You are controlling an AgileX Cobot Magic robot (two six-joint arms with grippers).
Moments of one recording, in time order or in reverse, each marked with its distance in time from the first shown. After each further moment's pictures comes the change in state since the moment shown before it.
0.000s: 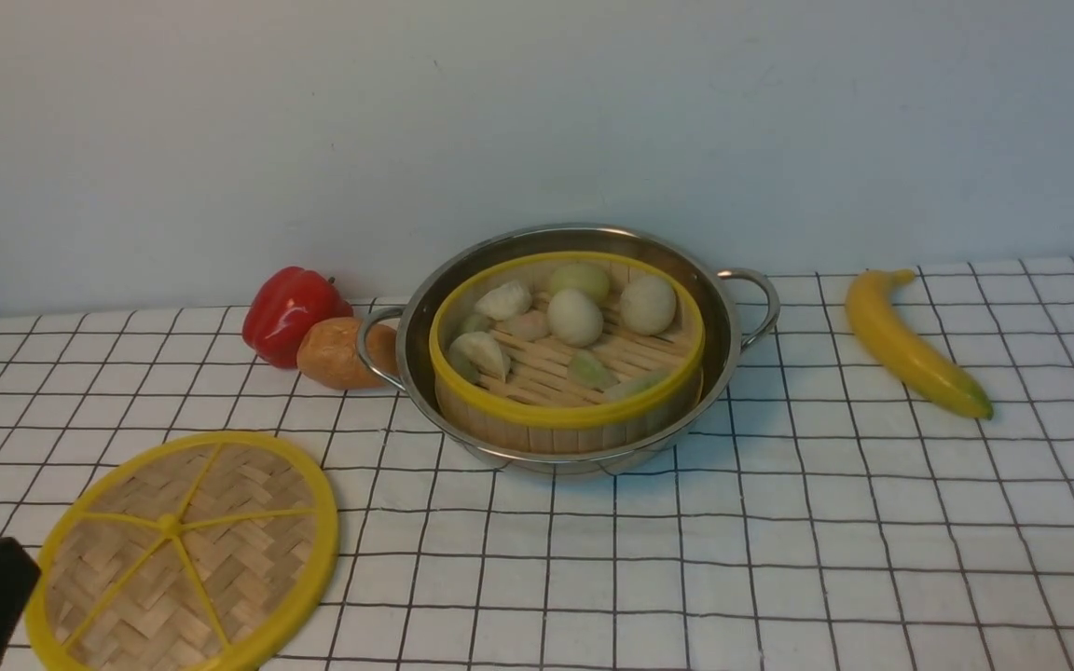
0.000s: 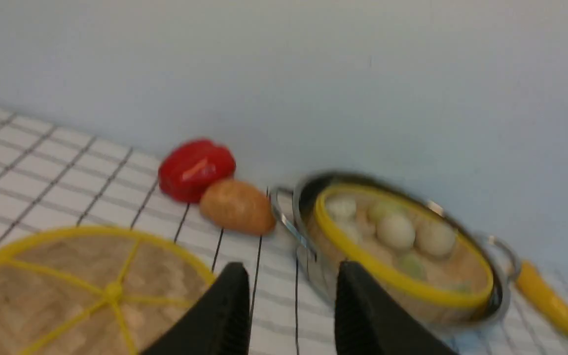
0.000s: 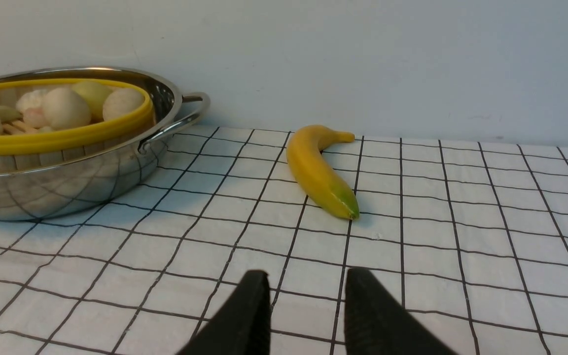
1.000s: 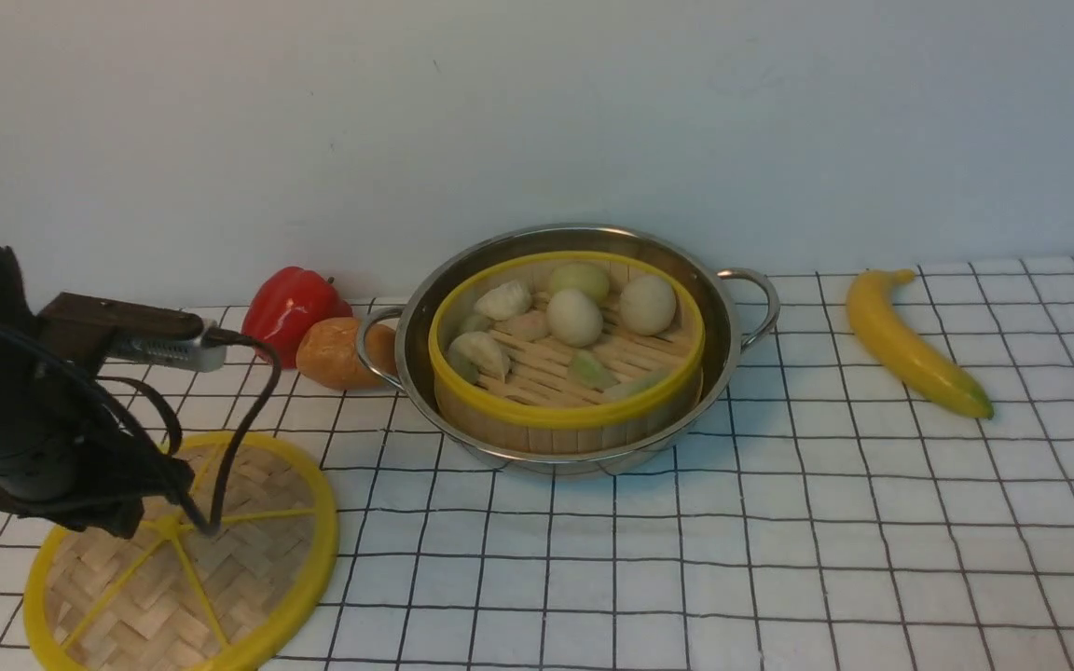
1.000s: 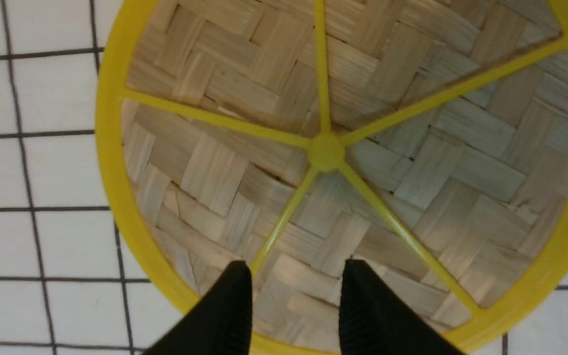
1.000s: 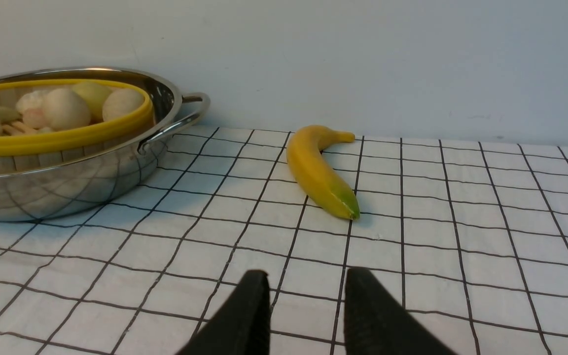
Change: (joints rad) right arm 0.000 0.000 0.000 0.002 -0.001 0.000; left arm 0.000 1.358 -0.669 0.500 0.347 0.124
